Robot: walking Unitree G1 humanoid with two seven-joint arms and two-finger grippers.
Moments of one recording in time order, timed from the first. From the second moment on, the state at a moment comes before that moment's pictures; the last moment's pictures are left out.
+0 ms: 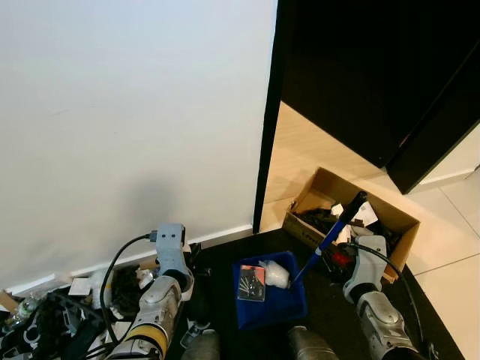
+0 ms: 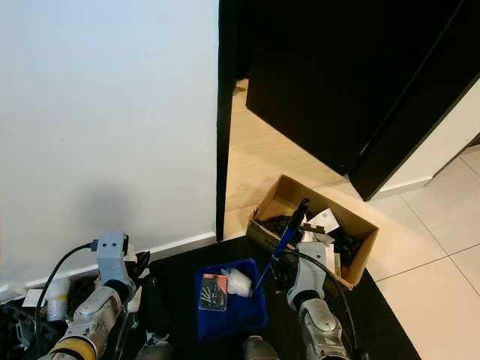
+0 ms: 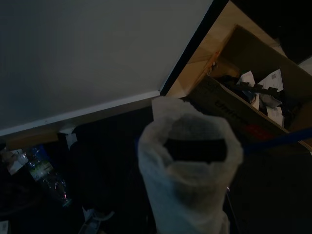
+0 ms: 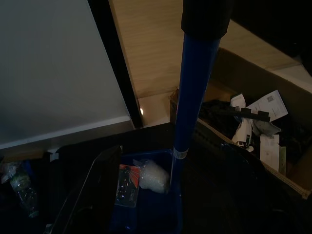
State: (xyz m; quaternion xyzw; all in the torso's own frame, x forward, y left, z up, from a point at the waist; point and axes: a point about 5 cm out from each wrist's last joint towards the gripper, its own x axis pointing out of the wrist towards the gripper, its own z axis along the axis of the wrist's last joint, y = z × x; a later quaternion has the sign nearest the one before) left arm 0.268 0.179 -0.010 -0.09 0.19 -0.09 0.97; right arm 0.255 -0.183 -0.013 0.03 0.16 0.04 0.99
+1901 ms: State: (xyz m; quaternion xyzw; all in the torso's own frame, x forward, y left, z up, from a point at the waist) left arm 0.268 0.178 -0.011 -0.09 0.19 -0.09 0.97; right arm 0.253 -0.183 -0.014 0.03 0.16 0.04 0.99
